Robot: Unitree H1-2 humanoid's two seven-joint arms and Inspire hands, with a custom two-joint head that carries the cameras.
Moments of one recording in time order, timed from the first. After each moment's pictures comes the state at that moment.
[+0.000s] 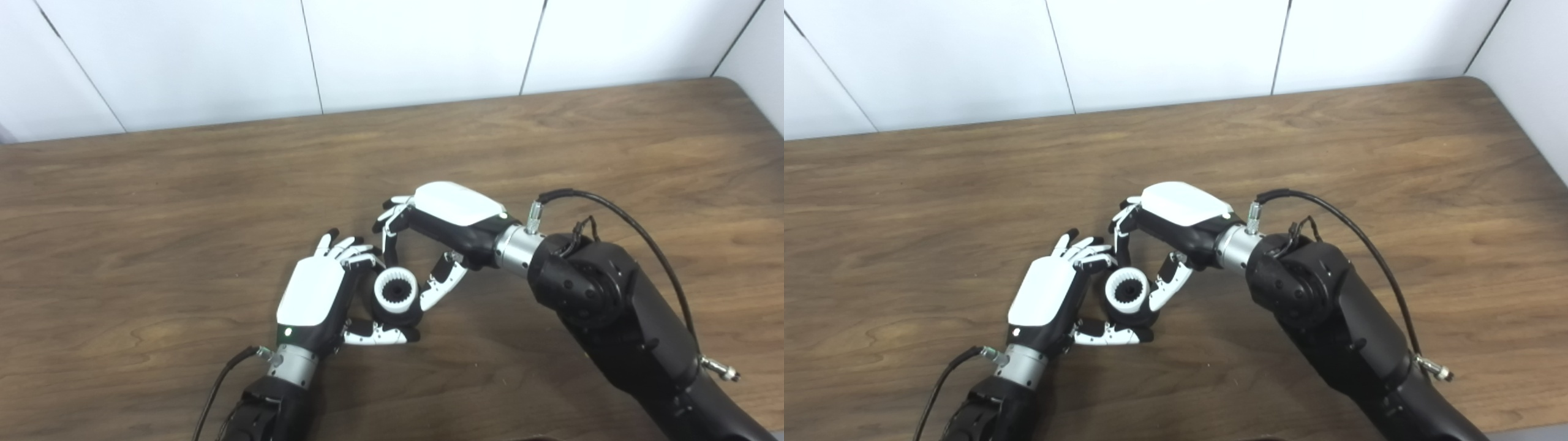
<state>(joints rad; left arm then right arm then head) 0.03 0.13 -0.44 -0.16 0.93 0.04 0.03 -0.32 -0.32 0.43 -0.51 -0.77 0.34 0.74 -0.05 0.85</state>
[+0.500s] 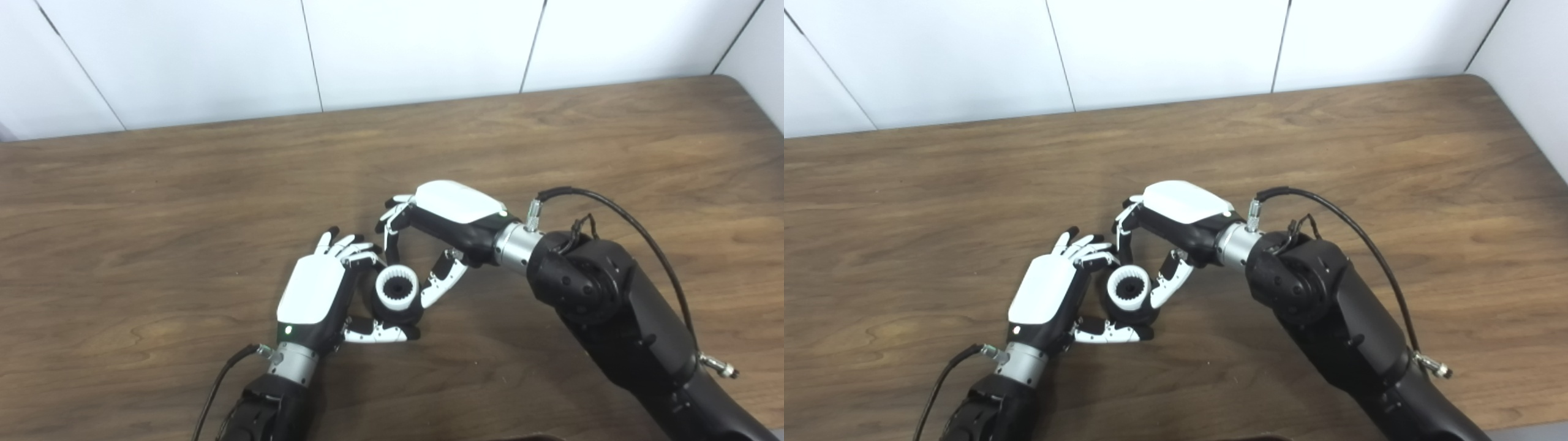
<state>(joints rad) 0.03 0.13 -0.45 -0.16 0.93 0.04 0.03 -0.32 -0.32 0.43 -0.49 -0.77 0.34 0.73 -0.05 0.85</state>
